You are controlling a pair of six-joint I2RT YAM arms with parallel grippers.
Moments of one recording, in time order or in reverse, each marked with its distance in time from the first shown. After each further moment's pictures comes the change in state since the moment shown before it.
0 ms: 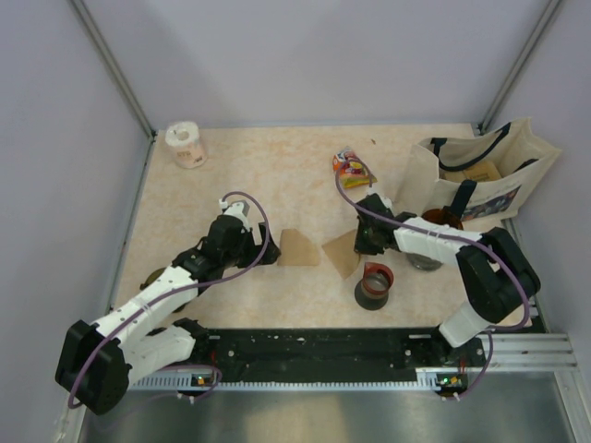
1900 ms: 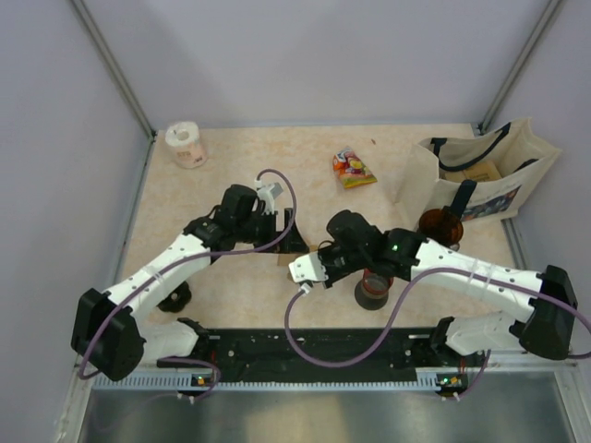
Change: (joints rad) left arm -0.013 0.214 0.311 -0.126 0.469 0.051; right arm 0.467 -0.330 0.187 -0.209 -0.409 -1.675
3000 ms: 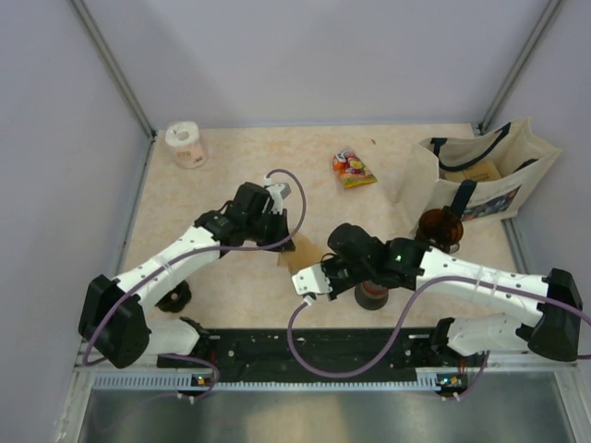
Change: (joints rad) left arm -0.054 0.096 0.066 -0.072 -0.150 0.112; right arm 0.072 -0.031 -0.037 -0.051 0.078 0.037
